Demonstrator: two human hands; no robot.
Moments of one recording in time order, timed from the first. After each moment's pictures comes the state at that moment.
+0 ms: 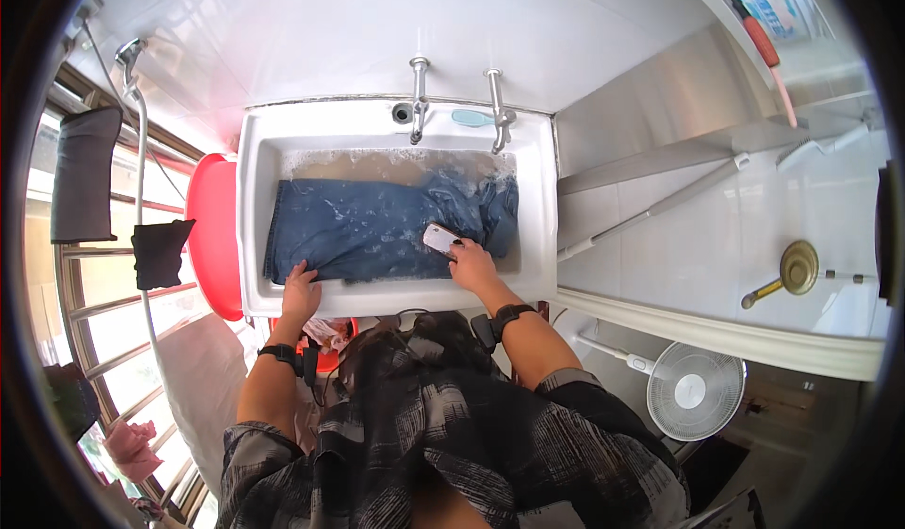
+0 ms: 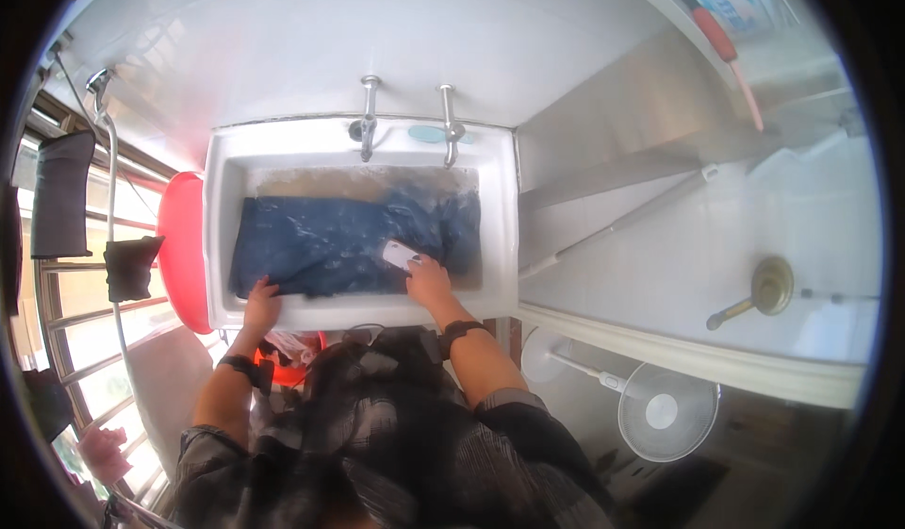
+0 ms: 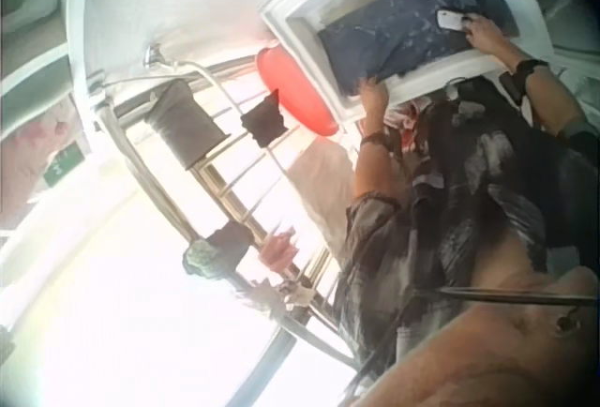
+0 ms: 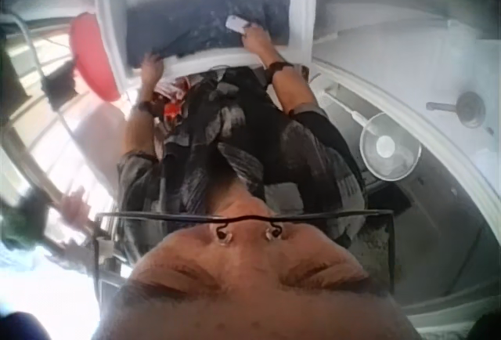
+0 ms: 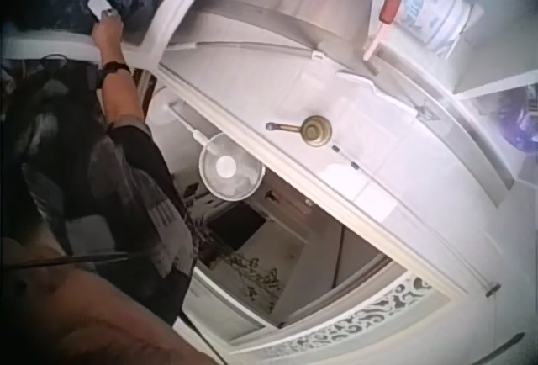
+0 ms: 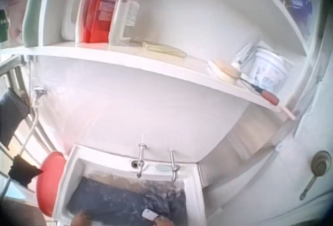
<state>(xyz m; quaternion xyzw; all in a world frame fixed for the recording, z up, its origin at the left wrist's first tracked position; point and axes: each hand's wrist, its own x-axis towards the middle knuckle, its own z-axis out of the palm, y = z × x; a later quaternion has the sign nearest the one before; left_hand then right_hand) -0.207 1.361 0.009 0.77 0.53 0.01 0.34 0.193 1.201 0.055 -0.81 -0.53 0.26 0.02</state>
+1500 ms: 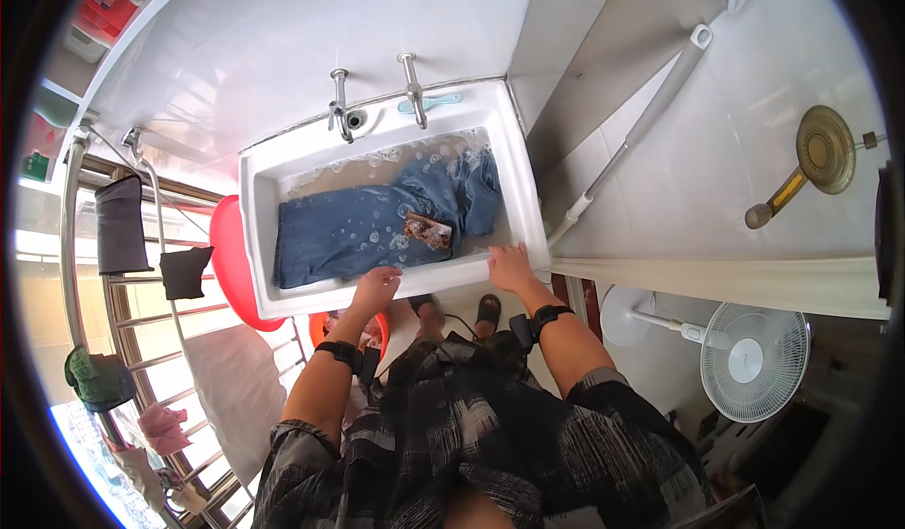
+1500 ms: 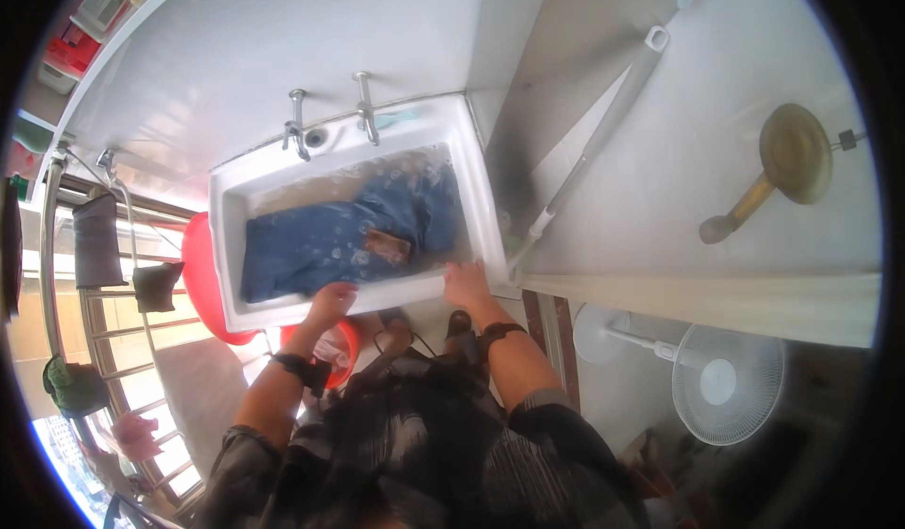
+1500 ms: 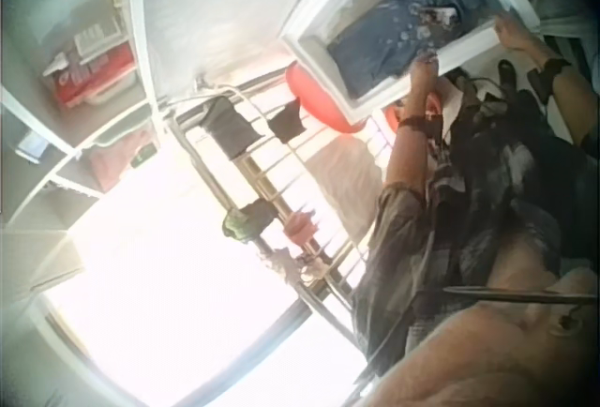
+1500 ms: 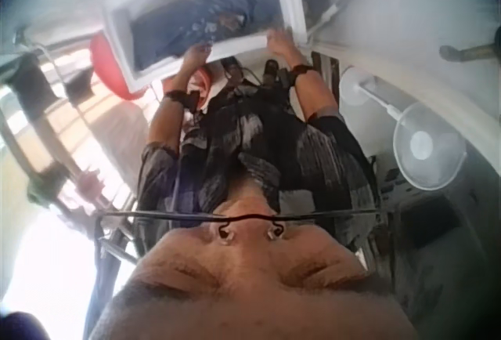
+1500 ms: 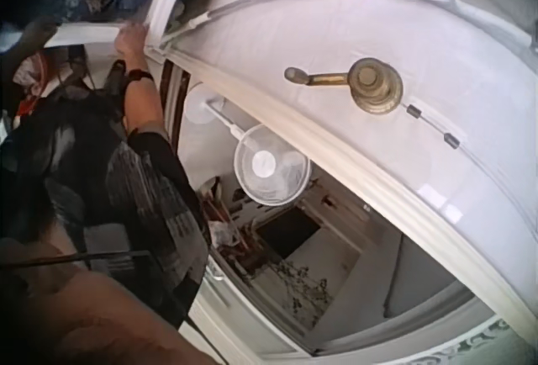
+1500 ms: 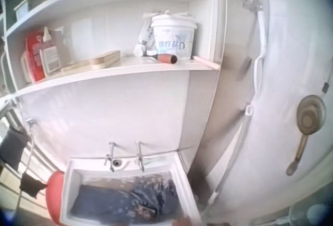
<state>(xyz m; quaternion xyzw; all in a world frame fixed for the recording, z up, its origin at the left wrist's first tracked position) -0.009 1.253 0.100 0.76 0.45 -0.05 0.46 0.272 1.060 0.033 -0.83 -0.47 0.29 0.06</state>
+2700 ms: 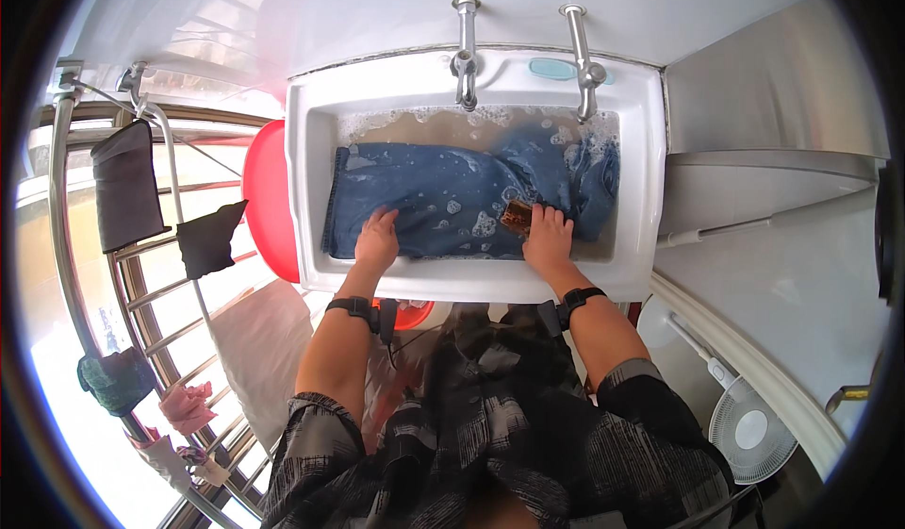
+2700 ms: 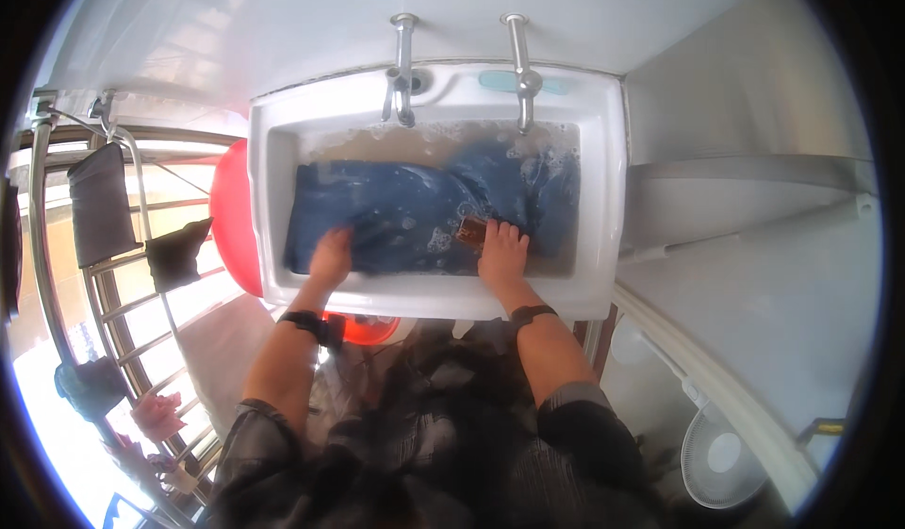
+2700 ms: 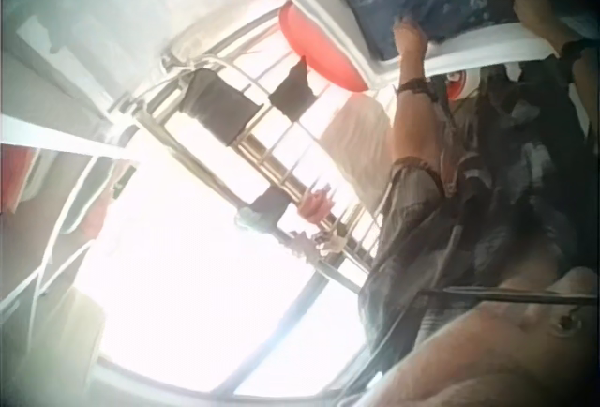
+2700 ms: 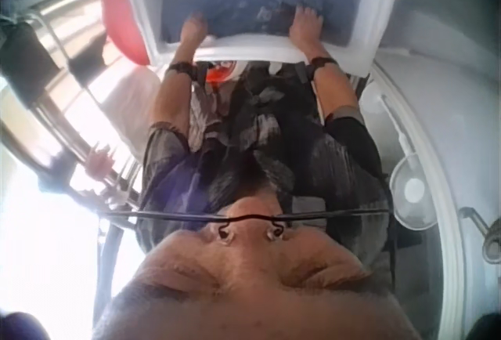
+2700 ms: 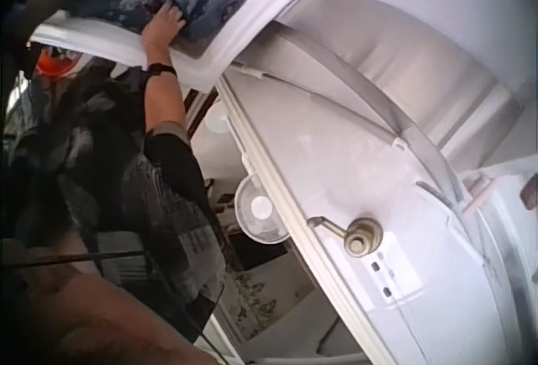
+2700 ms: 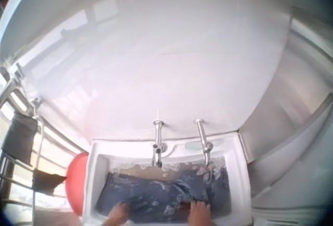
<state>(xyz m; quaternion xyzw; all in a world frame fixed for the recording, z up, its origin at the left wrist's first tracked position) -0.104 1.395 0.029 0.78 0.55 -0.15 0.24 0.206 1.217 0.008 -0.83 -0.52 0.22 -0.01</state>
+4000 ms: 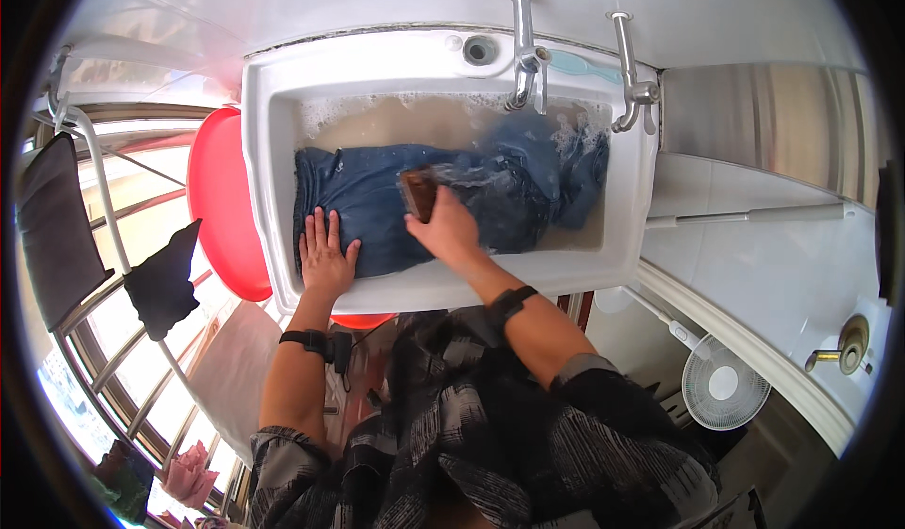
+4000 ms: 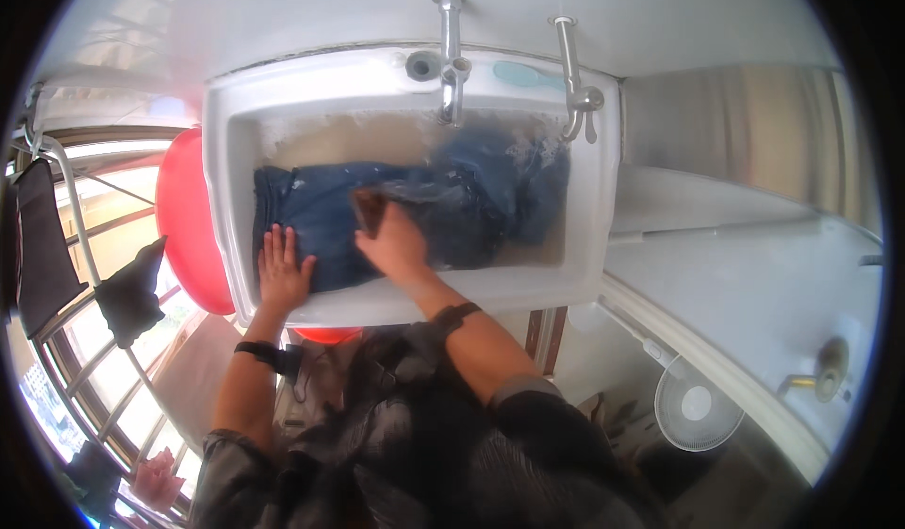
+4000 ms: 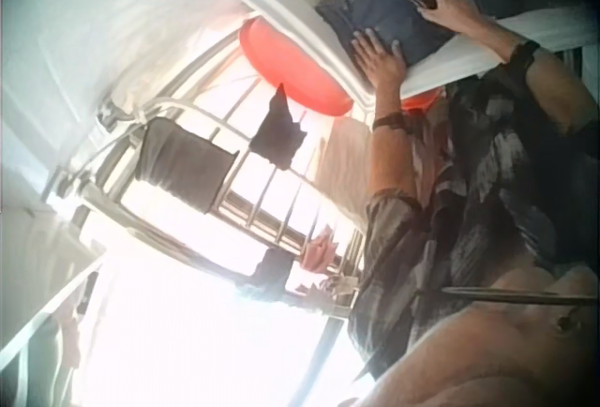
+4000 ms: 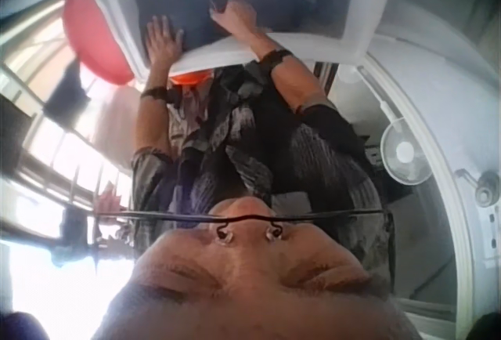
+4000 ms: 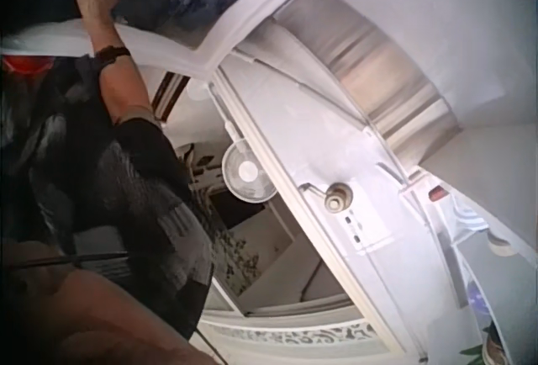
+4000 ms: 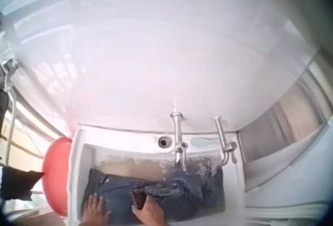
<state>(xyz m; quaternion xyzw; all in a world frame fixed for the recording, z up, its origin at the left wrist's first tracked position) -0.191 1.414 0.010 0.83 0.50 -0.18 0.17 0.058 1.347 0.029 -0.84 -0.36 0.35 0.18</state>
